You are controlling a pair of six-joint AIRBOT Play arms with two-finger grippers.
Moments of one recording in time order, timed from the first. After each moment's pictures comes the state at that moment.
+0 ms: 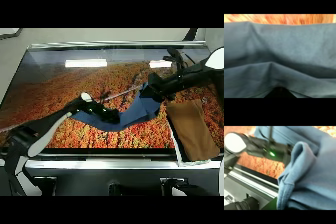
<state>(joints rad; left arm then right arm) -0.49 -1.93 1.51 0.57 -1.14 -1.35 0.04 -1.31 1.61 -0.84 1.59 1.73</state>
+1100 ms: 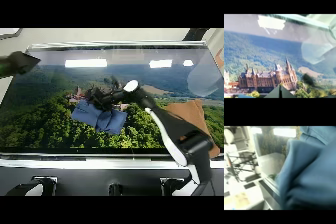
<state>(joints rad) 0.12 -1.09 1.51 0.88 -1.09 -1.39 0.49 -1.85 1.61 -0.38 0.96 1.69</state>
